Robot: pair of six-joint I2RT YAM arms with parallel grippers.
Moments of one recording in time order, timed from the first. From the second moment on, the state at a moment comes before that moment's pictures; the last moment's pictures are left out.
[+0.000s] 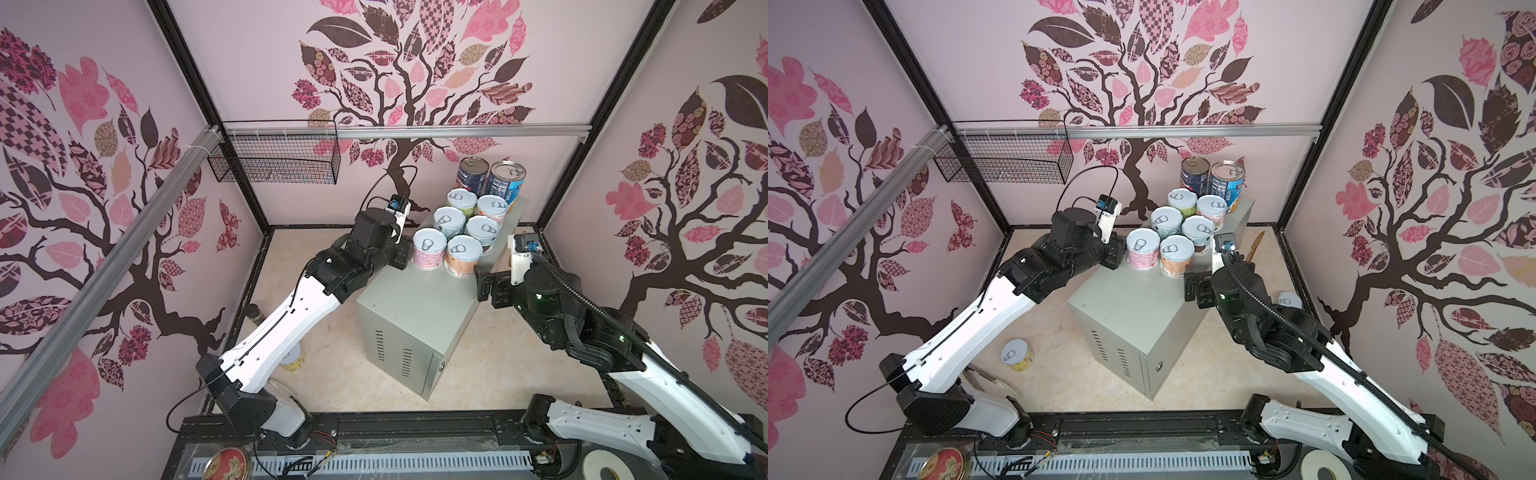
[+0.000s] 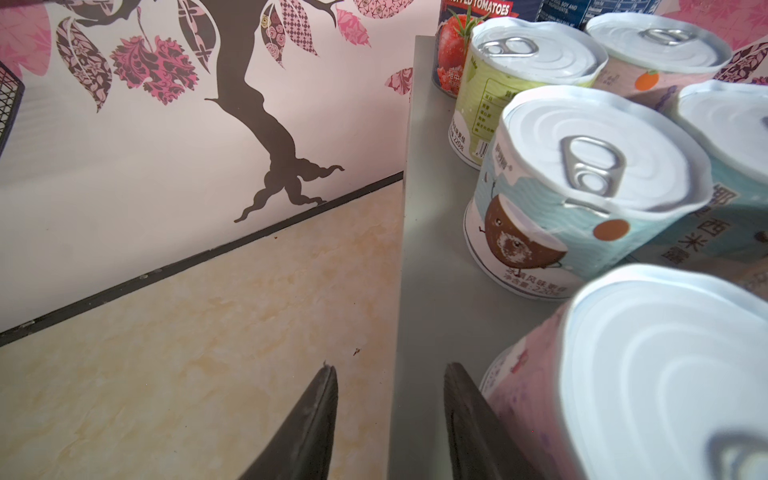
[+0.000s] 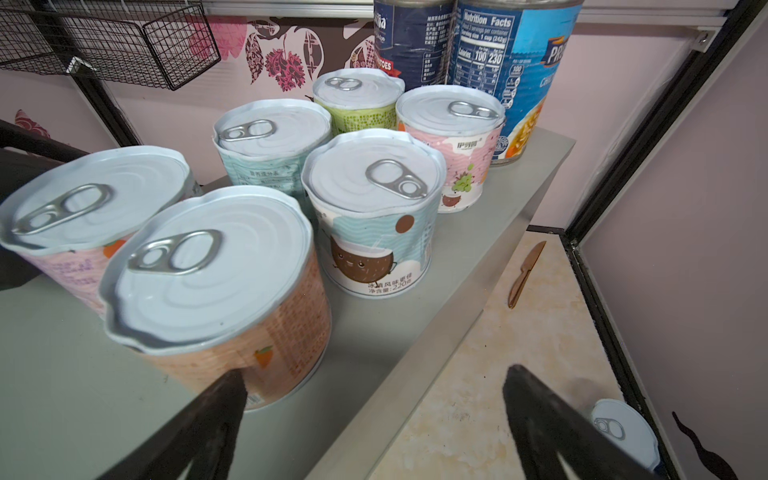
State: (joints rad) left arm -0.73 1.49 1.71 -0.68 -0.19 -0.11; right arm 0.91 0.96 1.36 -0.81 0.69 0.29
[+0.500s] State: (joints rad) left arm -0.73 1.54 1.74 -0.68 -0.17 -0.13; right arm 0.91 0.92 1.36 -0.82 0.68 0.29
